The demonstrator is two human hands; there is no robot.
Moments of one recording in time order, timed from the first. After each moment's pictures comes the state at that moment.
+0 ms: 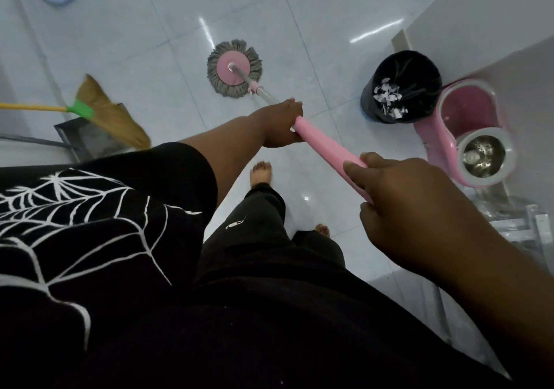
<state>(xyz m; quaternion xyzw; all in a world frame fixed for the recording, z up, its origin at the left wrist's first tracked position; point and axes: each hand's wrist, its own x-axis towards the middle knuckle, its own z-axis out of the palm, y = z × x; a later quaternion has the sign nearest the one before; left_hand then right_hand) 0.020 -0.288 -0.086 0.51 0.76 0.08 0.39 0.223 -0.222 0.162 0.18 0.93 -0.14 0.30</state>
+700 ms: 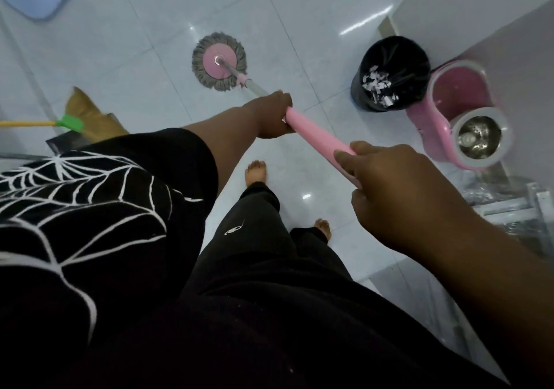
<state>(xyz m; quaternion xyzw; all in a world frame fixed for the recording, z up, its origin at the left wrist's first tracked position) 0.026 -0.263 -0.090 0.48 0.78 0.04 0.41 0.243 -0.208 0.136 0.20 0.93 -0.17 0.25</state>
